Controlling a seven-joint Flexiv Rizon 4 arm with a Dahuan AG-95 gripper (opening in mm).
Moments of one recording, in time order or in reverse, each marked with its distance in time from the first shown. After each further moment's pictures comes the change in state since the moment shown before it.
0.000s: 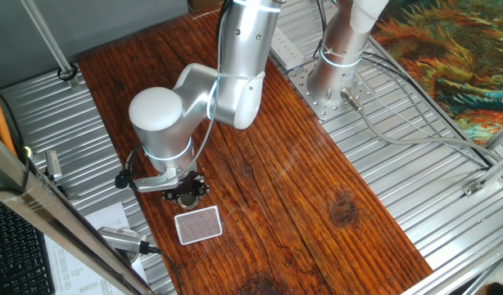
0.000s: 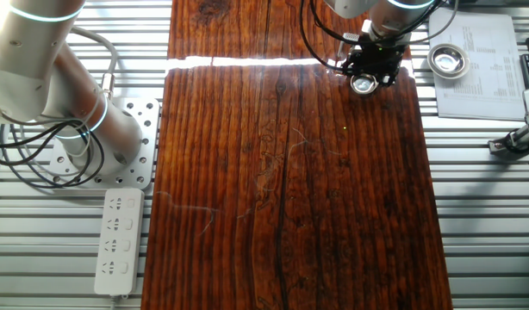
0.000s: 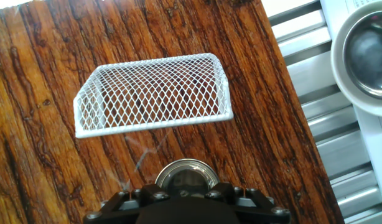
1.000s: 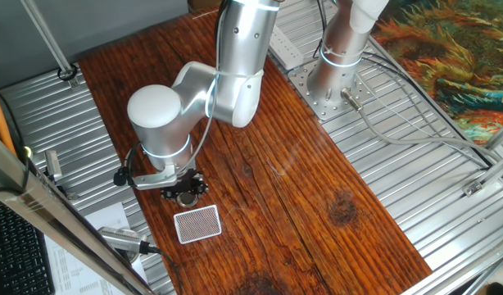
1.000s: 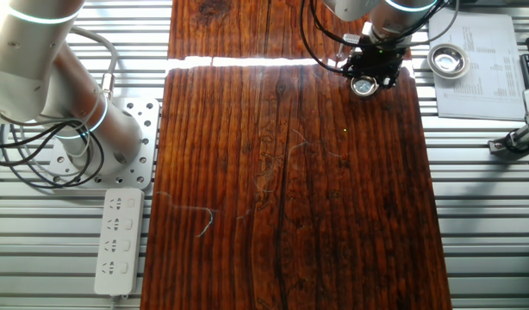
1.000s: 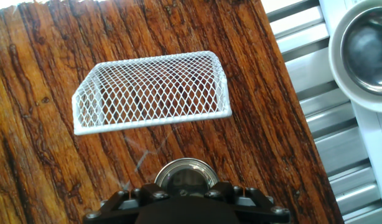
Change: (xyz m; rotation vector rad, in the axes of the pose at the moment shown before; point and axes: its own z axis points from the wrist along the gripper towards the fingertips) arm 0.004 -0.002 0.000 -0.003 -0.007 0.002
